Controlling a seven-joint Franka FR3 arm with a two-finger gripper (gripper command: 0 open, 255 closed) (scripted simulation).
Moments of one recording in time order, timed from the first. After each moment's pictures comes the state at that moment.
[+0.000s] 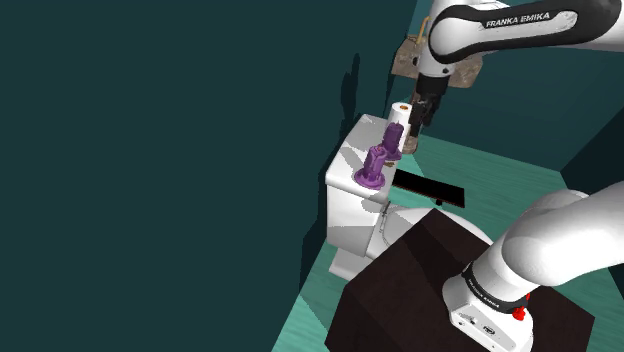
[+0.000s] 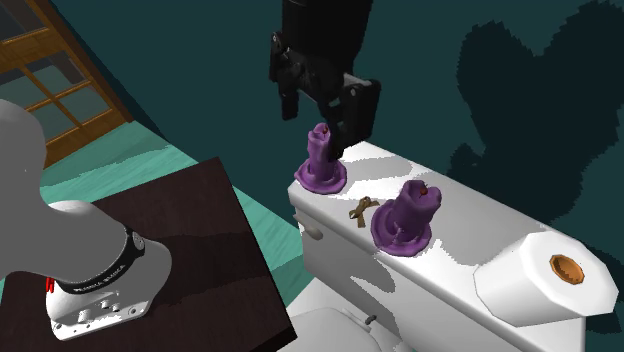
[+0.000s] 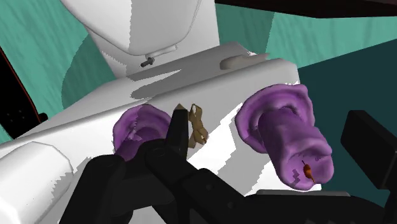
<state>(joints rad) -0.06 -0.45 -0.18 -2.34 -0.13 1.77 -0.33</state>
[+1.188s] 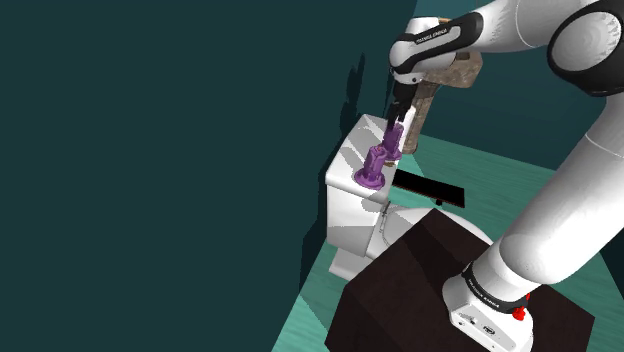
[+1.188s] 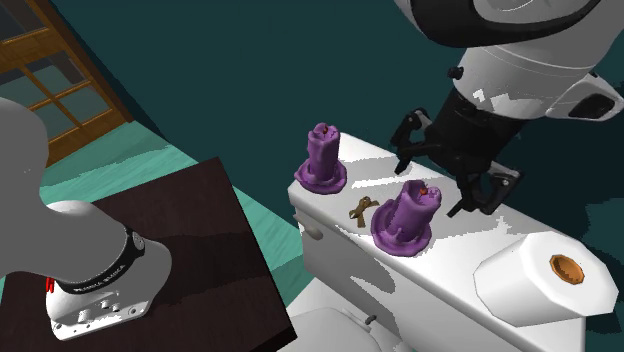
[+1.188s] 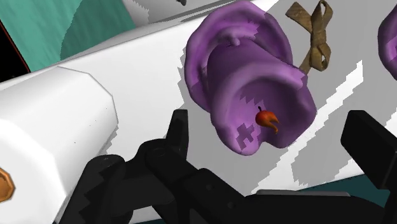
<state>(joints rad) -0.10 0.09 -0.32 -2.02 0.01 2.03 -0.59</state>
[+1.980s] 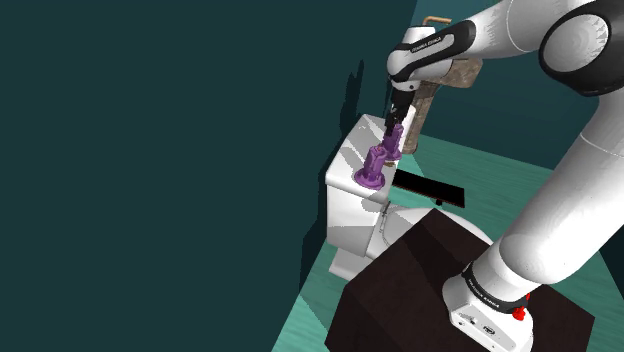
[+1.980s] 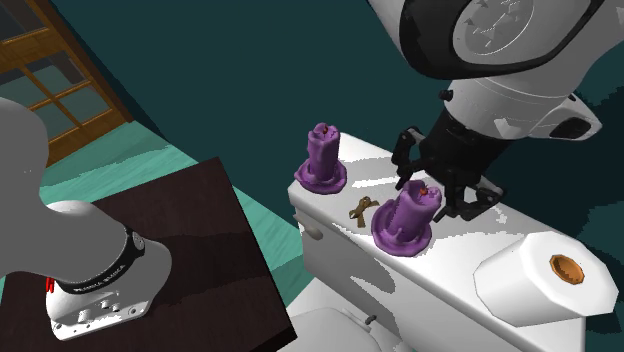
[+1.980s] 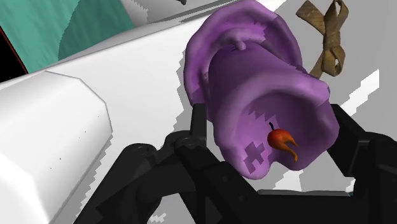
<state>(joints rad) -0.10 0.12 -0.32 -2.04 0.02 2.09 -0.60</state>
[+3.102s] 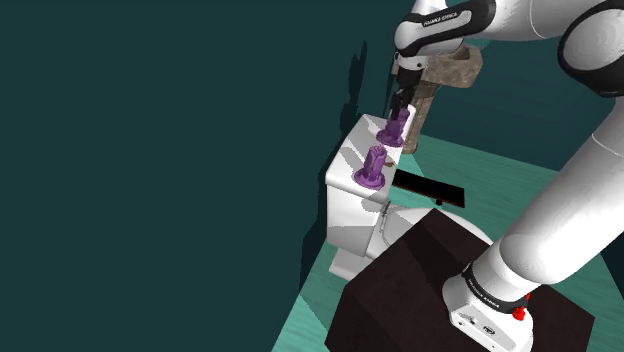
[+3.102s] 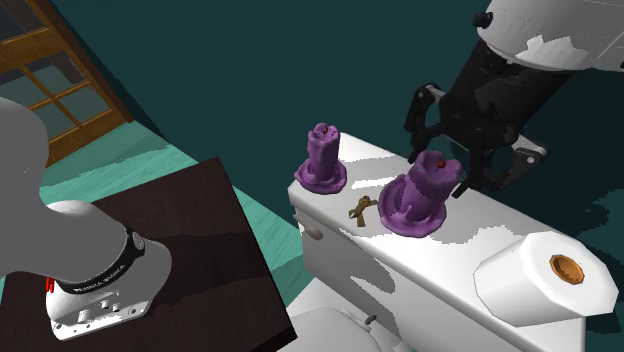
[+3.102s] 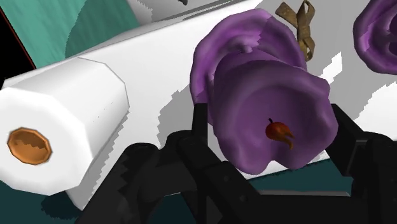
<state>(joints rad) -0.09 0.05 -0.32 -1.94 0.00 1.92 -0.58</state>
